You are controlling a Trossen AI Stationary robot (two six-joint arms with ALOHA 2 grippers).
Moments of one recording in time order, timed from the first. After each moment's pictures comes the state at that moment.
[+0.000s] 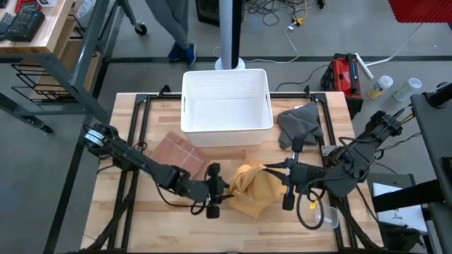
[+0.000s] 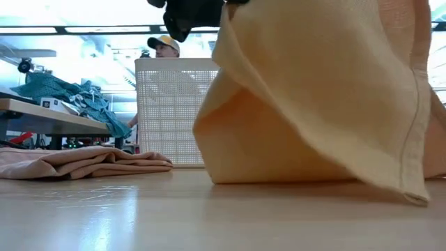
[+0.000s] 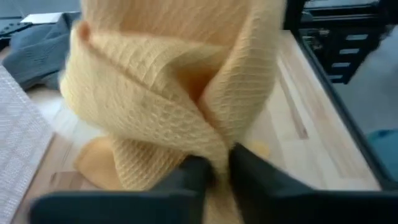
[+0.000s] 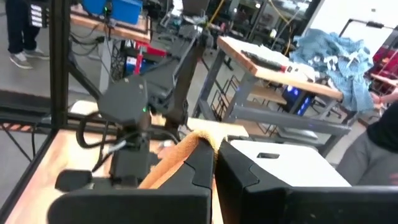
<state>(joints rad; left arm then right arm) -0.47 1.65 1.08 0.04 -0.42 -0.21 0.69 1.43 1.52 -0.41 0.90 -0.07</state>
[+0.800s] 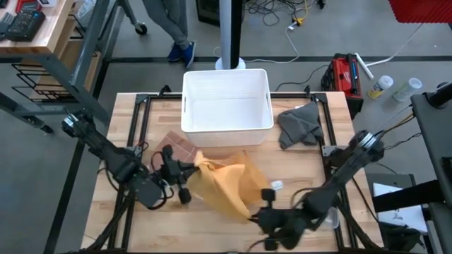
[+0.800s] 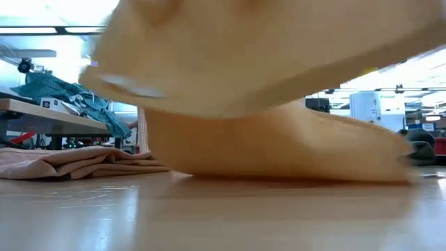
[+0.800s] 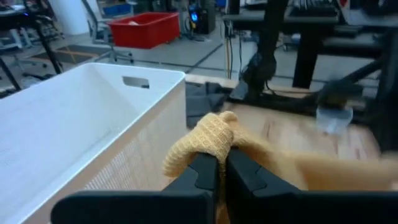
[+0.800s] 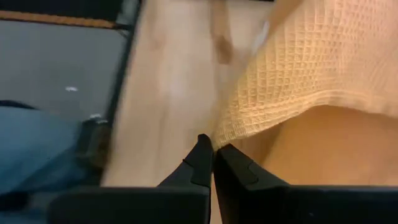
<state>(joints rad) -0.70 1.27 1.08 -0.33 -1.08 -0.44 0.76 1.80 1.39 -0.46 0.59 0.49</state>
